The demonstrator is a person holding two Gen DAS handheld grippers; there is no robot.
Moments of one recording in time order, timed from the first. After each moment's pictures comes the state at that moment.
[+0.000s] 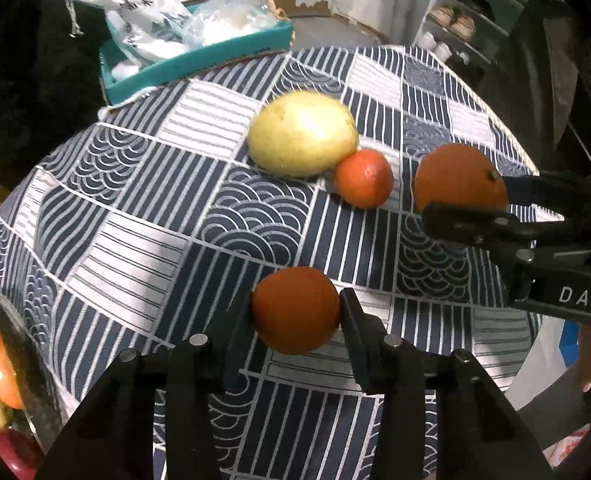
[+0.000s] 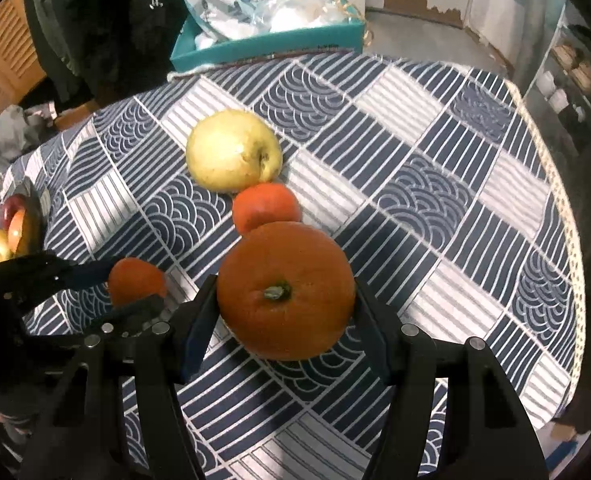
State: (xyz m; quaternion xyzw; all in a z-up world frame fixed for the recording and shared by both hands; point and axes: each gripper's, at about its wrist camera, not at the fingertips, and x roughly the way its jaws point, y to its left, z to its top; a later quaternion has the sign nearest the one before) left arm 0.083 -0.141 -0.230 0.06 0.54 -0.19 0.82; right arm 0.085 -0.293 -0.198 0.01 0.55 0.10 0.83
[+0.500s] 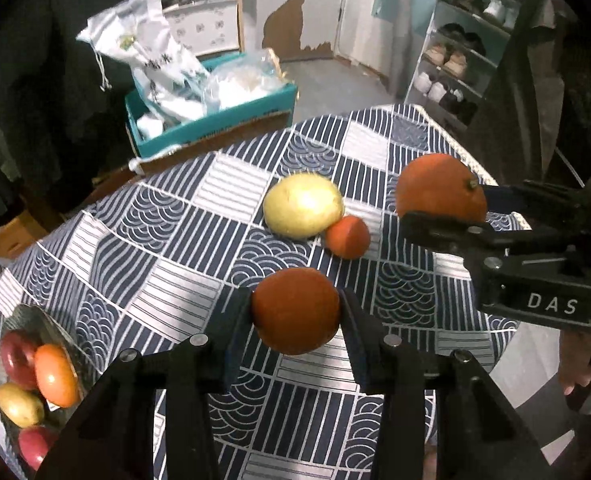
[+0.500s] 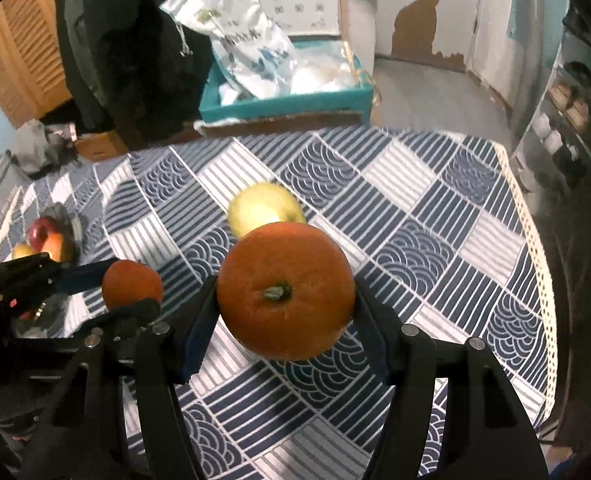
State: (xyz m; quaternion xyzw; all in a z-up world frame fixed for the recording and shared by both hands) left arm 0.062 -0.132 -0.159 0.05 0.47 -0.18 0.86; right arm 0.075 -0.282 -0.138 0.00 0.48 0.12 0.87
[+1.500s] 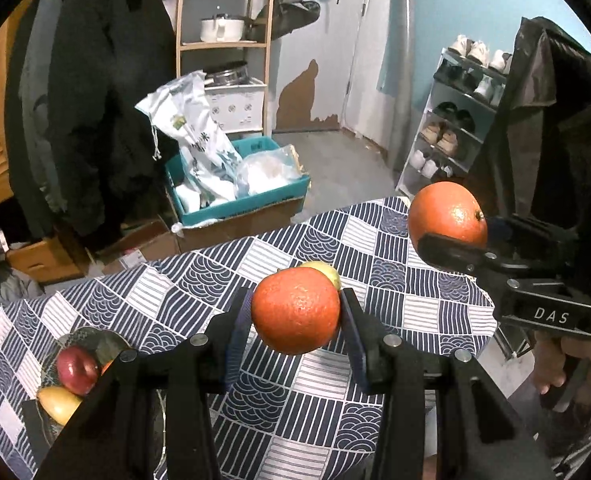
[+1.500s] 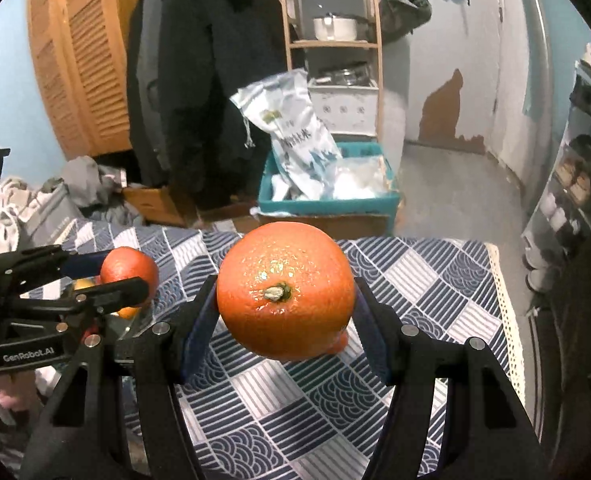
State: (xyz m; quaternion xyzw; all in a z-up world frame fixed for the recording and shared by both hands) left arm 0.023 -0.070 -0.047 0.00 0.38 -0.18 0.91; right arm 0.029 -0.260 -0.030 -0.01 0.35 0.18 0.92
